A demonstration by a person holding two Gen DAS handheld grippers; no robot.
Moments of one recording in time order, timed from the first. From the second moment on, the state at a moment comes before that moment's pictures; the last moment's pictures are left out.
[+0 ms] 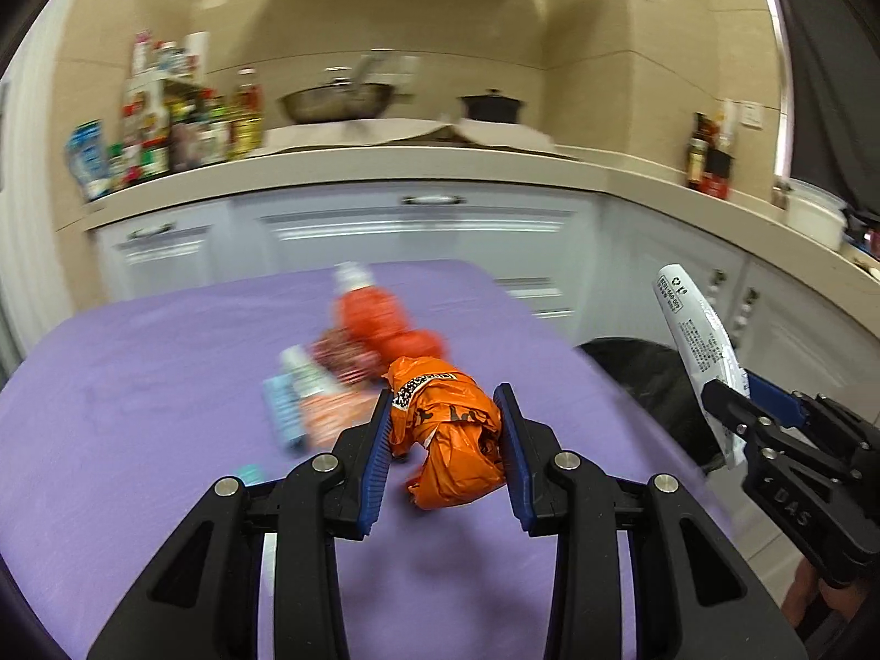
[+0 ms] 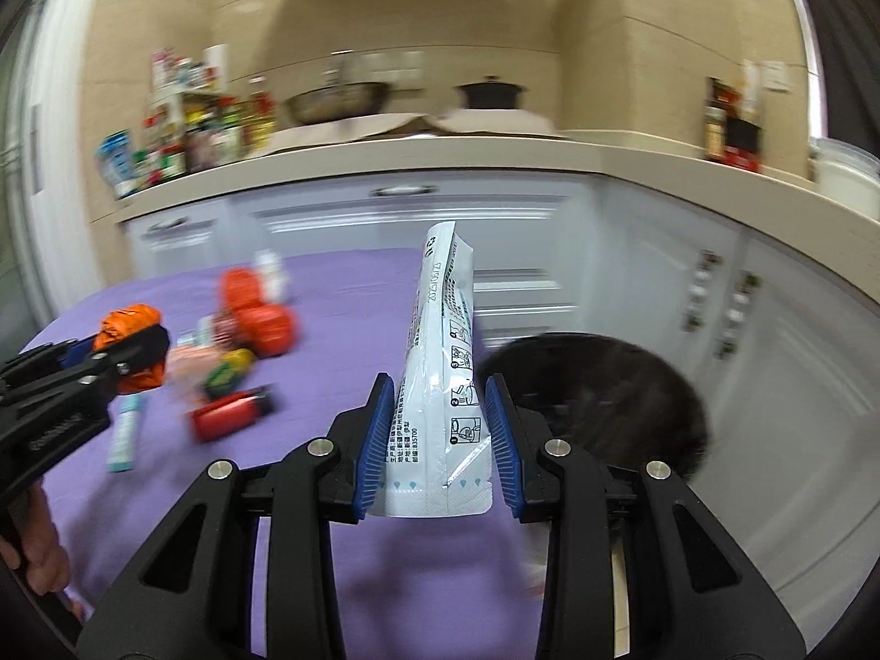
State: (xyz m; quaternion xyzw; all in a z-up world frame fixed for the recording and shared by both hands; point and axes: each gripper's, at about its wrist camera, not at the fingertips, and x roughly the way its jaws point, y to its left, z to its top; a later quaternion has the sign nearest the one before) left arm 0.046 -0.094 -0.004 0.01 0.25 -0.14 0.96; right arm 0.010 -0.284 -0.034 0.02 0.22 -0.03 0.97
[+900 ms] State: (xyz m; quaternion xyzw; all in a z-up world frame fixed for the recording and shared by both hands) left arm 0.134 -0.290 -0.028 0.09 0.27 -0.23 0.93; right arm 0.083 -0.435 -0.090 0.07 0.25 -0.14 0.95
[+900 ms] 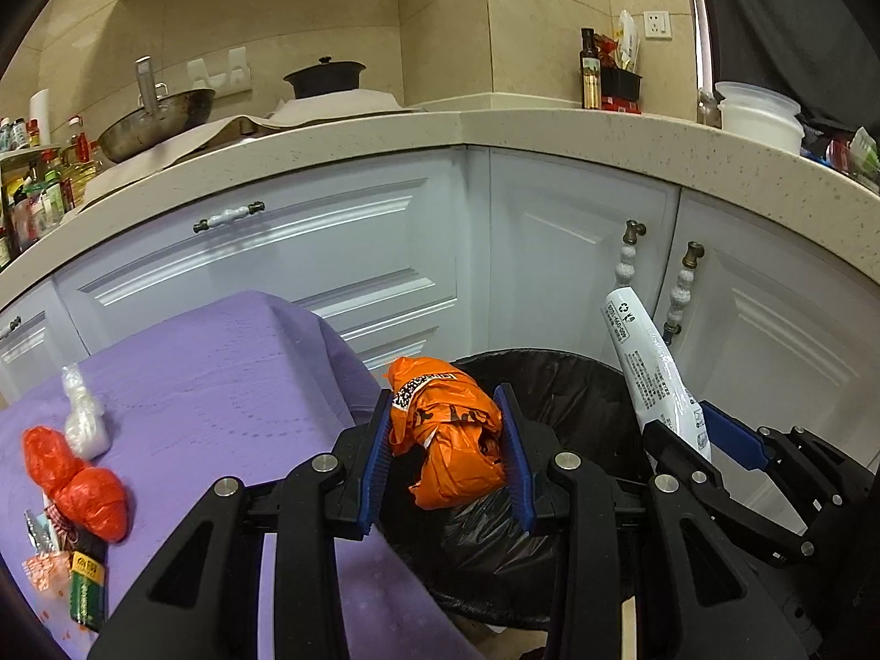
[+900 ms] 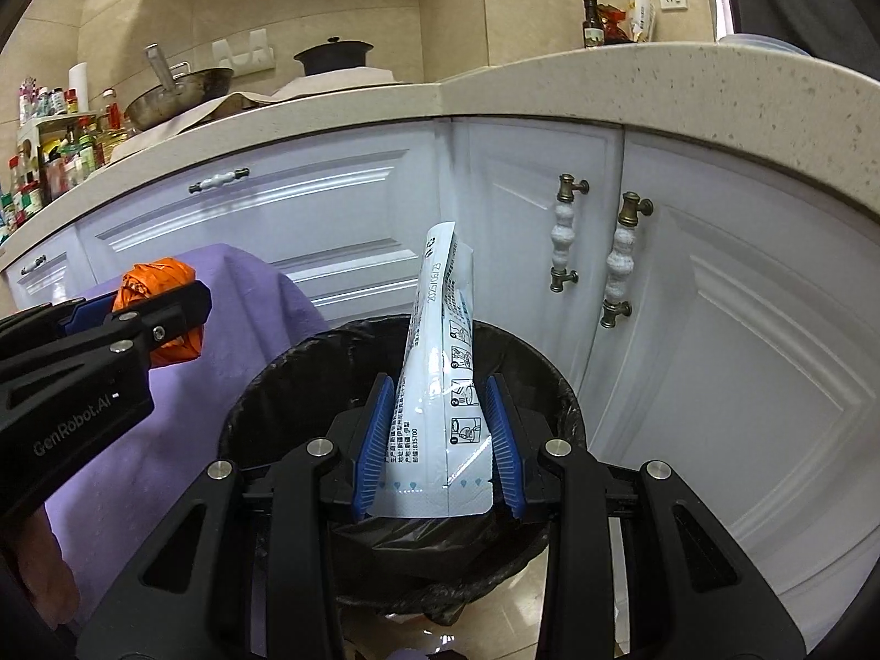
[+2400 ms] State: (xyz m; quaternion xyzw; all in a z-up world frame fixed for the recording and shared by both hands) left arm 0.108 -0.189 -0.021 0.06 0.28 -0.14 0.95; right arm 0.057 -0.363 -0.064 0.07 0.23 -0.11 0.96
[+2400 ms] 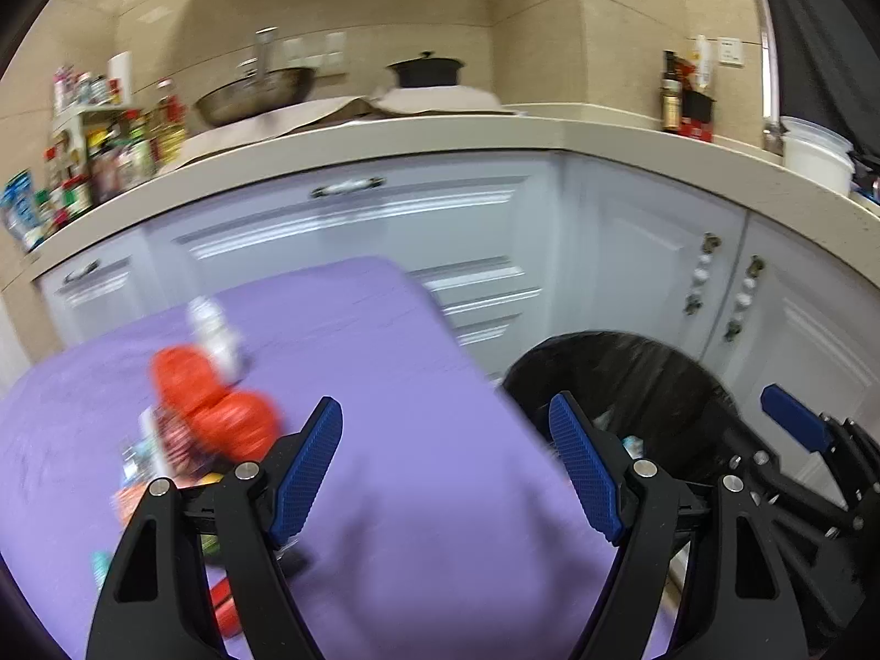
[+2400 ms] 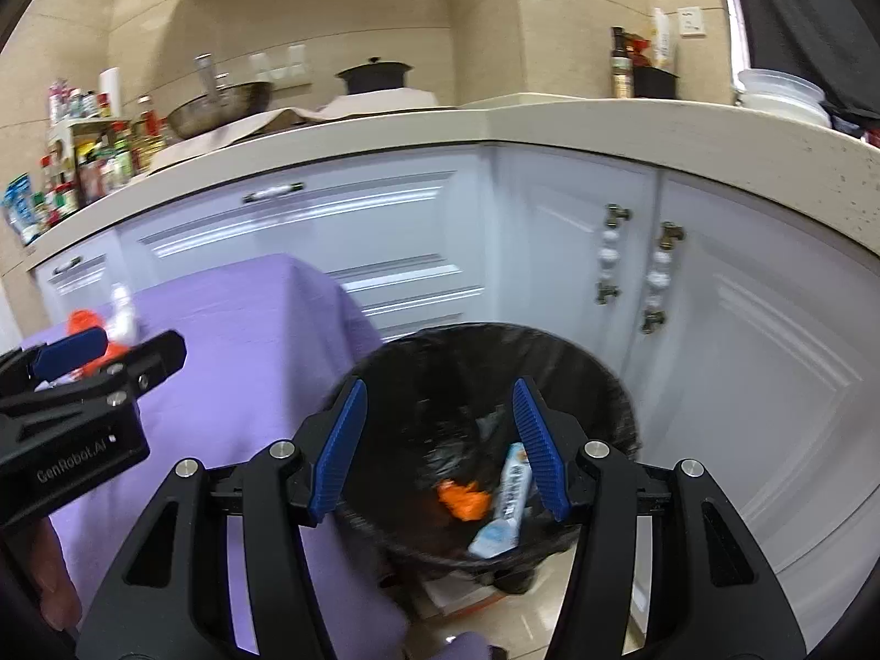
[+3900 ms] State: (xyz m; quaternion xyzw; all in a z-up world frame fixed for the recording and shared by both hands) left arm 0.065 0.010 -0.072 -0.02 0.37 0.00 0.93; right arm 0.049 -0.161 -0.067 0.01 0.28 0.10 0.96
